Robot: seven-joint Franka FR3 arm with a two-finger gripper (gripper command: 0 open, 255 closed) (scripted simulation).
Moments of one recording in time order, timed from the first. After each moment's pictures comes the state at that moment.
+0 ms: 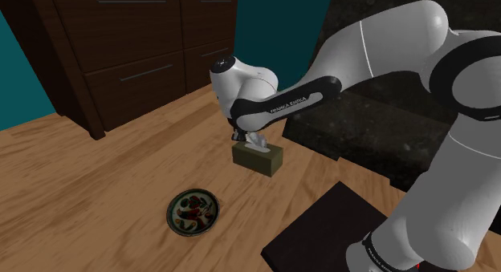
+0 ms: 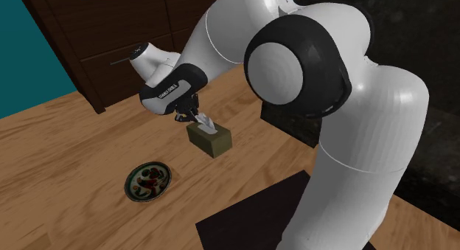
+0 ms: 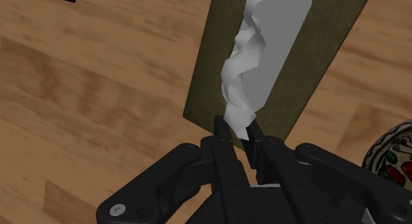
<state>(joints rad) 0.18 0.20 0.18 -2.01 -0.50 2.07 0.04</state>
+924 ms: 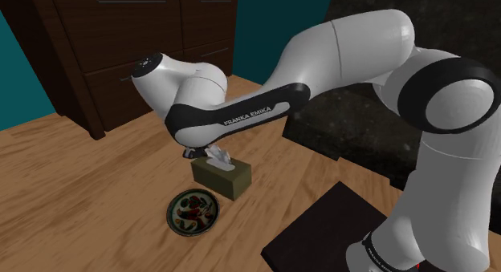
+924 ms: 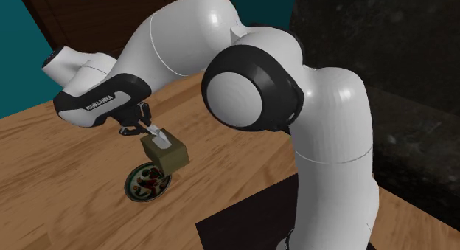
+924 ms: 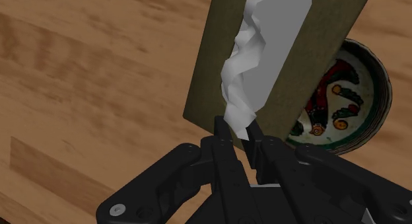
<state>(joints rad) 0.40 0.41 0.29 -1.64 -0.48 1.79 0.24</state>
